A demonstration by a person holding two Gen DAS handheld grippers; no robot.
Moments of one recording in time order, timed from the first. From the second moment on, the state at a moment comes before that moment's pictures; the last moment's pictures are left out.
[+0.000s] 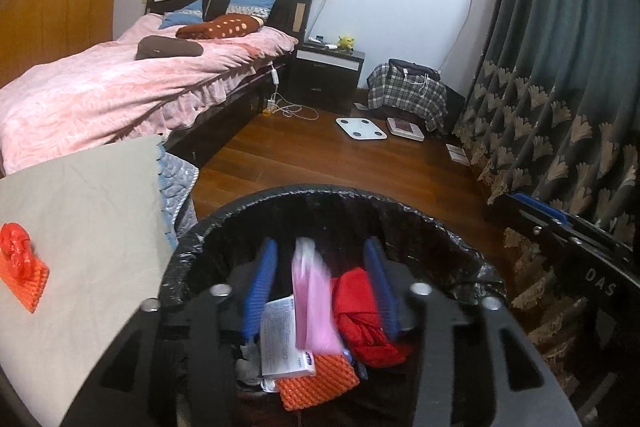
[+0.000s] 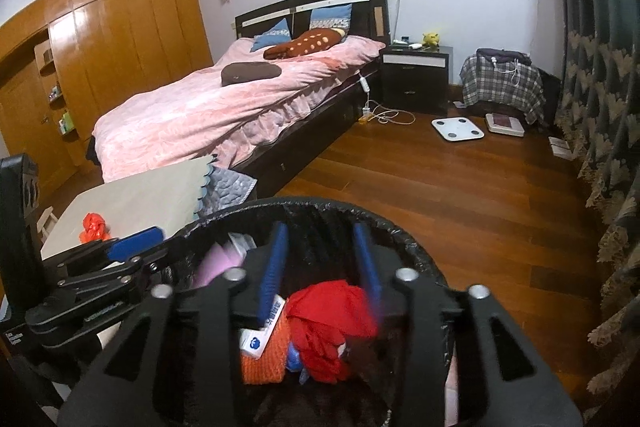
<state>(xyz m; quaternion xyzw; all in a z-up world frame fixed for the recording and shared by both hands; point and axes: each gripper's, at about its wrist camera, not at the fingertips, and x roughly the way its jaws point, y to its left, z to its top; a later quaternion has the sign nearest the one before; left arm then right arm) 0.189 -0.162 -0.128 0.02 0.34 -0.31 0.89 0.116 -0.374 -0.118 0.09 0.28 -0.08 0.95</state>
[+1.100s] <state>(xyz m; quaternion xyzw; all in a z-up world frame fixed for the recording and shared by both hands) 0.187 0.079 -0.096 -0.03 0.29 -0.06 0.95 0.173 -0.232 -0.100 0.05 0.28 0.03 0.96</state>
